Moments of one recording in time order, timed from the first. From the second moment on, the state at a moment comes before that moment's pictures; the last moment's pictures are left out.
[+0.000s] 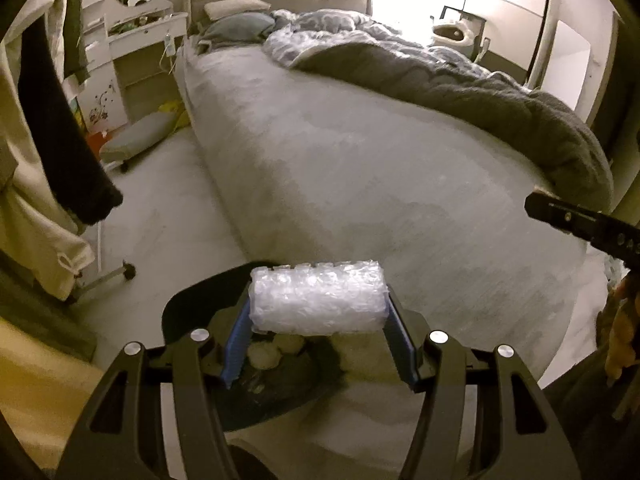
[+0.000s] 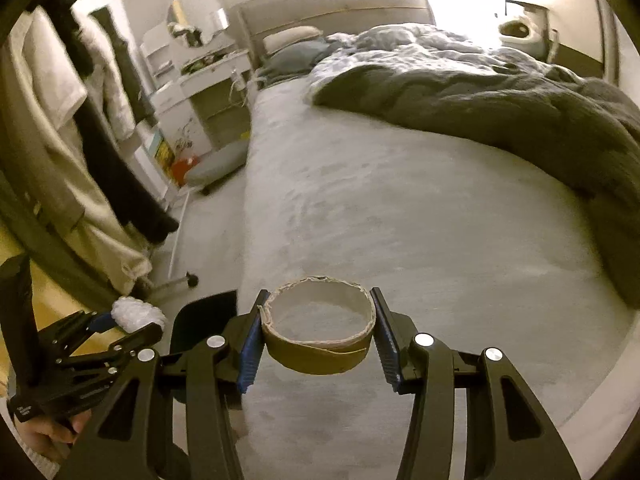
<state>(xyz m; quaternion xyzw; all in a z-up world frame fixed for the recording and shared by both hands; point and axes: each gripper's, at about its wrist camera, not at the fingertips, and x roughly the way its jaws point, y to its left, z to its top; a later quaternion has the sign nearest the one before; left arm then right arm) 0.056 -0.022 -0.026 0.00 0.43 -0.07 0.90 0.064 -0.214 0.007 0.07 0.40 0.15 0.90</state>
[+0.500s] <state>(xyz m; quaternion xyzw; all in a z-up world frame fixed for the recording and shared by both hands) 0.059 0.043 -0.069 -0.03 0.49 -0.03 0.87 0.076 -0.124 -0.008 0.03 0.43 0.21 0.88</state>
